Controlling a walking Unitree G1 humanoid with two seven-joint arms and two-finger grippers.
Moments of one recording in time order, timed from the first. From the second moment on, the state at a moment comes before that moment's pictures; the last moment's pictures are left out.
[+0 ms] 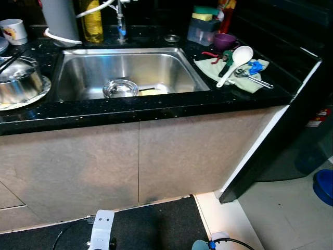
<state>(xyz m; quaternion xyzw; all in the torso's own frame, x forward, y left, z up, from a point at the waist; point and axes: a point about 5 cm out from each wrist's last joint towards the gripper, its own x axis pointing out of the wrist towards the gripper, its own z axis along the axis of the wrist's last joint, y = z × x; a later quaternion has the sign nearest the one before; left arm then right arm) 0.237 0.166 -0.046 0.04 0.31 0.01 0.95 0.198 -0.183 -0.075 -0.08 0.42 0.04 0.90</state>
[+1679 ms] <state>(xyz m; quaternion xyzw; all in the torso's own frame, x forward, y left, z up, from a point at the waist) 0.346 0.186 0.275 0.09 -0.17 0.02 0.98 0.353 -0.170 0.315 0.12 -0.30 0.15 0.94</state>
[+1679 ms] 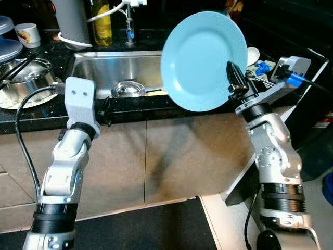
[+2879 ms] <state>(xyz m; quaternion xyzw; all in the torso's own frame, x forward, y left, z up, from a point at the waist) 0.351 0.173 0.282 0.09 -0.16 0.01 0.98 0.359 -0.131 0.312 0.01 -0.33 0.14 0.93</state>
